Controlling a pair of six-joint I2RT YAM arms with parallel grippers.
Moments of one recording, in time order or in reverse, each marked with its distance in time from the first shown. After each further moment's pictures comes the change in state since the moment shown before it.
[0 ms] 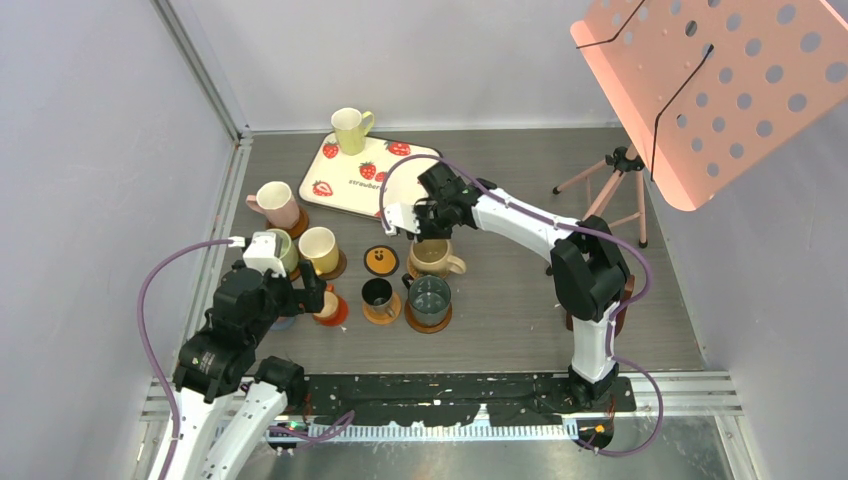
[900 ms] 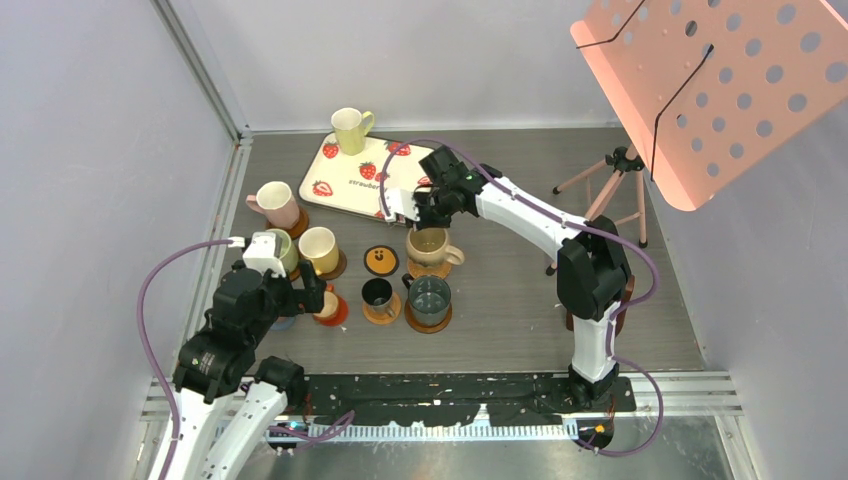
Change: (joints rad) left arm 0.000 -0.002 0.000 0.000 0.001 0.000; right arm -0.019 0.000 0.127 -0.103 -0.048 -0.010
